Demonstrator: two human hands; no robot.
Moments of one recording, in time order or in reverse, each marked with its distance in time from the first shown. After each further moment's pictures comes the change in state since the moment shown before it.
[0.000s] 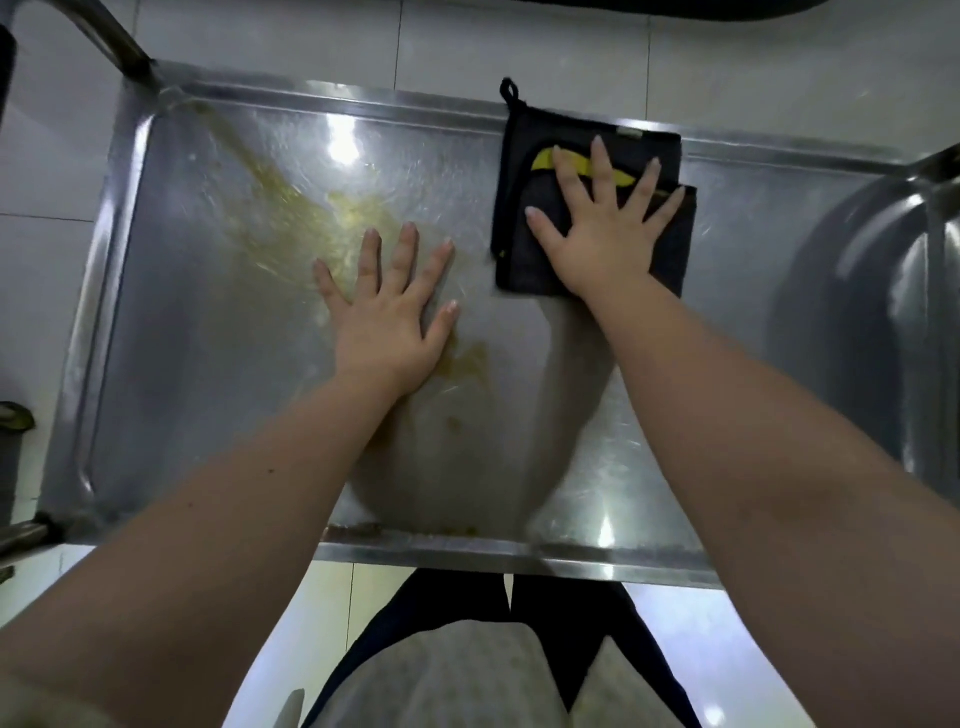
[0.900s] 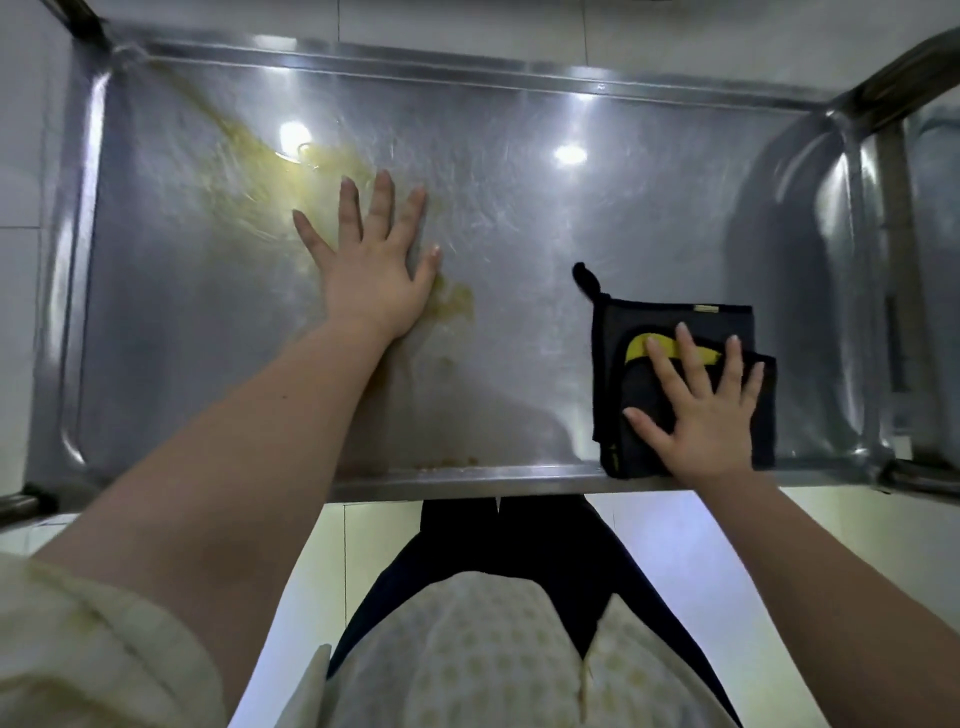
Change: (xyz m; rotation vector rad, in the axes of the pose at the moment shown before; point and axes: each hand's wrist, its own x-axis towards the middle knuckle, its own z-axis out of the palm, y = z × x) left_hand -0.006 0.002 -0.004 0.023 0.014 0.038; right_hand -0.254 0.132 0.061 -0.054 0.001 -0.002
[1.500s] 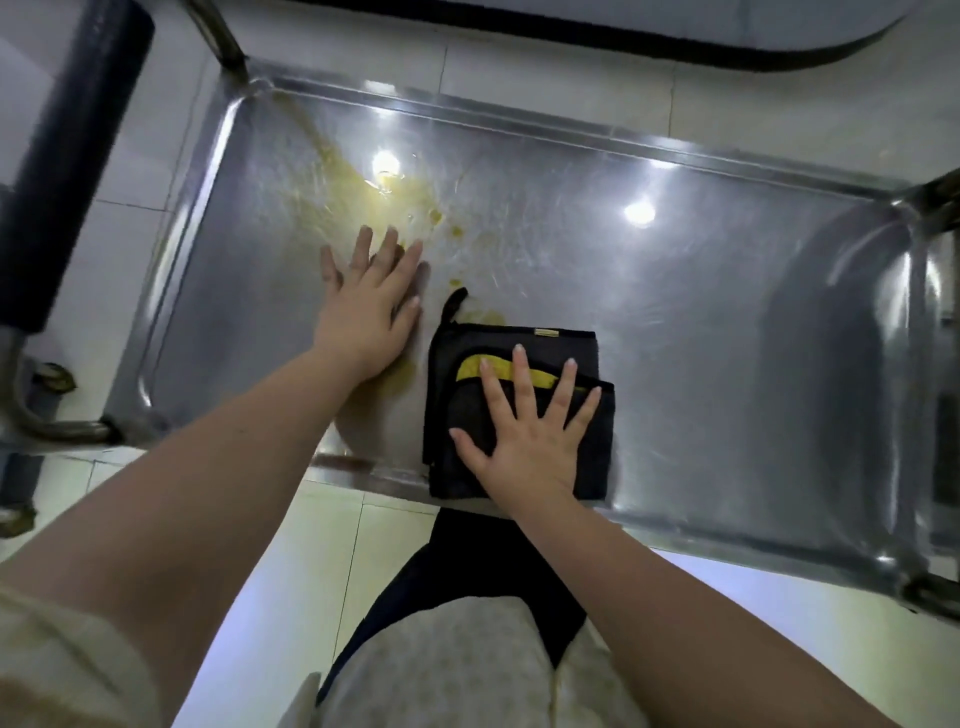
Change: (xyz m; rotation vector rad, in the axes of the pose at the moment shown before) left_hand -0.044 -0.050 -0.012 -0.040 -0.006 0.033; right_hand 0.011 -0.176 -0.003 0.023 -0.039 -0.195
